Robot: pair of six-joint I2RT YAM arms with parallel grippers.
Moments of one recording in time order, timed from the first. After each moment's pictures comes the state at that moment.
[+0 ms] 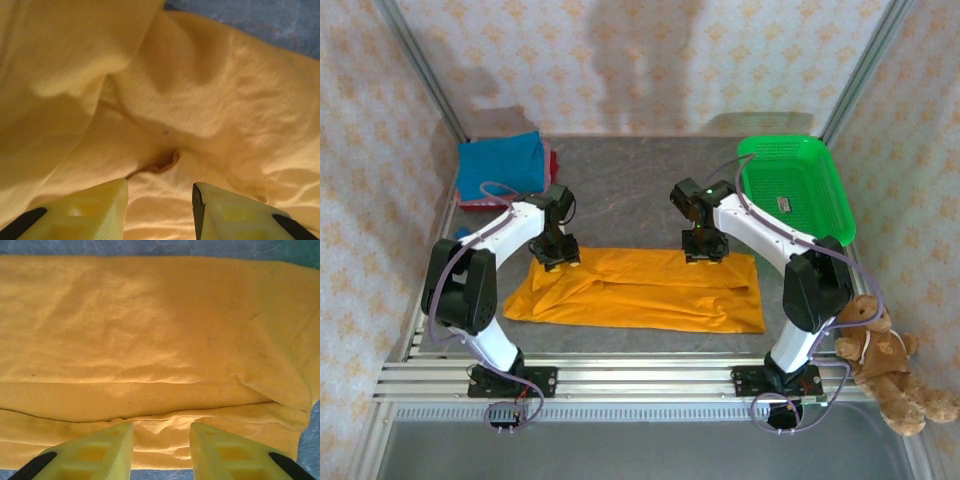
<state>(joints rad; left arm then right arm) -0.22 1.69 1.15 -1.01 0.11 -0.60 0.58 1.72 1.39 -1.24 0.02 0.60</state>
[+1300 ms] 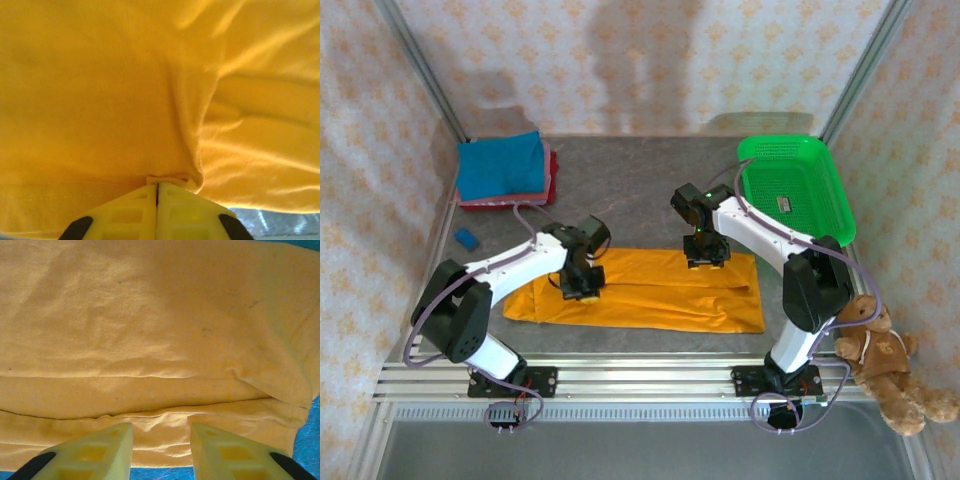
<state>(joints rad) -0.57 1.54 0.97 -0.98 0.19 -0.81 0.58 1.72 1.36 -1.24 0.02 0.59</state>
